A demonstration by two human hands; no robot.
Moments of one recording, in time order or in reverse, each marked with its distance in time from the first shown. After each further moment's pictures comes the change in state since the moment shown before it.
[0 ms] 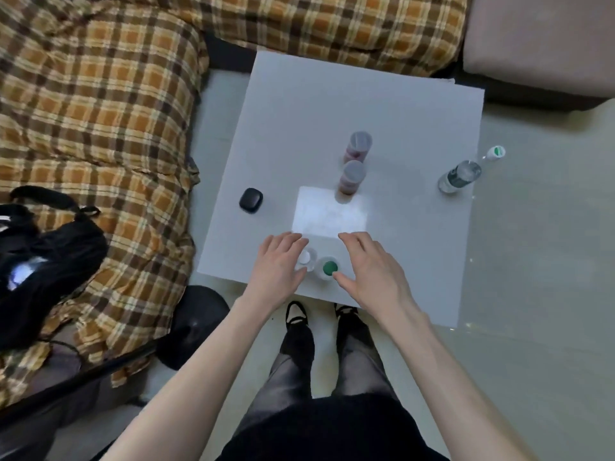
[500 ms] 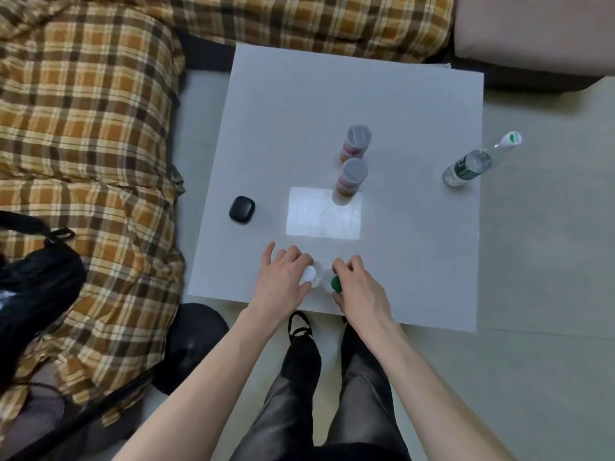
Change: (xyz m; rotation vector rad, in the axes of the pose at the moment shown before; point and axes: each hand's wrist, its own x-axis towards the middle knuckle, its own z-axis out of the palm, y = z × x) left_hand 0.038 -0.029 0.037 0.089 -0.073 0.031; right_hand 0.047 -0.003 0.096 0.051 -0.108 0.201
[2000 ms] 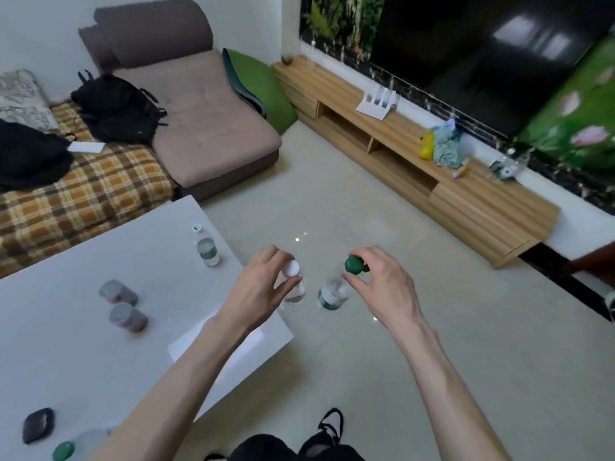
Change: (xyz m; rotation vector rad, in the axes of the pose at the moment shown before) left_hand -0.063 0.464 -0.088 -0.200 0.062 1.011; right_hand -0.403 0.309 -0.159 0.387 0.993 0.538
